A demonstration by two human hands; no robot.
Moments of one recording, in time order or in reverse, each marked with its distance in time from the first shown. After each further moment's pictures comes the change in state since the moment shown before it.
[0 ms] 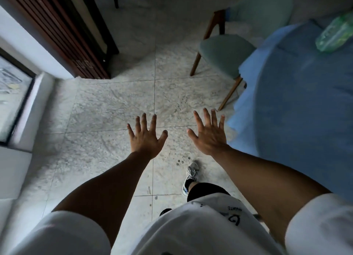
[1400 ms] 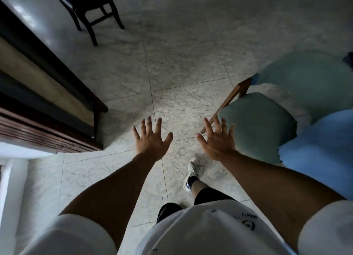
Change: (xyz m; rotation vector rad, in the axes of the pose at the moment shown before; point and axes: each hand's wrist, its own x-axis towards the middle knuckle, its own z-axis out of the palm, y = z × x) left_hand 0.759 -0.042 -0.170 0.005 -0.075 0.155; right_hand 0.708 -0.038 -0.170 0.037 -0.082 0.256
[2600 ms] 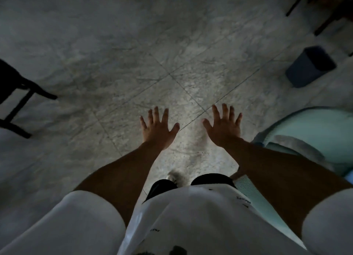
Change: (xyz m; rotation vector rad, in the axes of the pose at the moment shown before) left_hand 0.666 0.184 -0.170 0.134 -0.149 0.480; right_hand 0.542 0.081 -0.239 0.151 0.101 0.547
